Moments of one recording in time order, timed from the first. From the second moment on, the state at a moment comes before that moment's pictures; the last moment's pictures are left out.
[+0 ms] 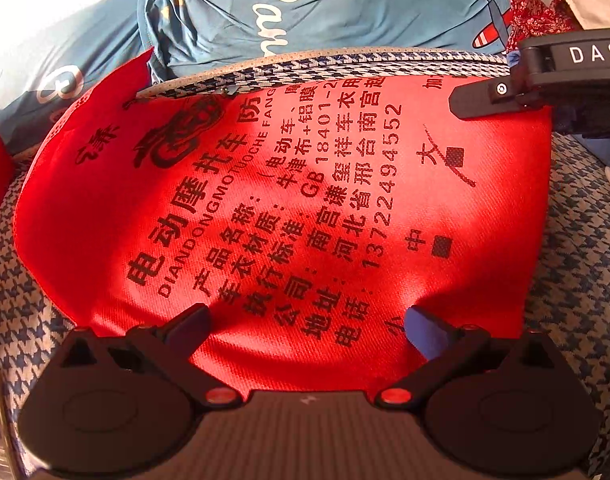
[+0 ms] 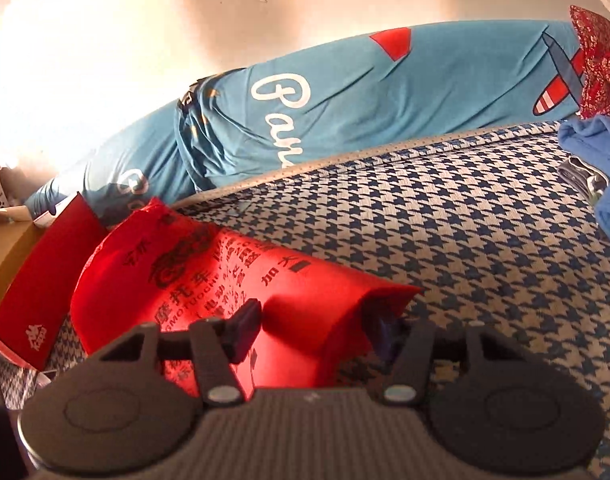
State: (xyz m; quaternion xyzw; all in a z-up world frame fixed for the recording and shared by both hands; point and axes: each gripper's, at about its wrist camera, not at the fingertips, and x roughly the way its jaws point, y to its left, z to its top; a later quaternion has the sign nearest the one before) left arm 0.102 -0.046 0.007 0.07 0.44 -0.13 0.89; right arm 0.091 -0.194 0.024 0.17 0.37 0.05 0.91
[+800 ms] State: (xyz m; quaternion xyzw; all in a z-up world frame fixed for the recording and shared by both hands) left arm 0.093 -0.052 0.014 0.11 0.40 -0.13 0.90; right arm 0.086 -0.163 0.017 0.10 0.40 0.12 0.90
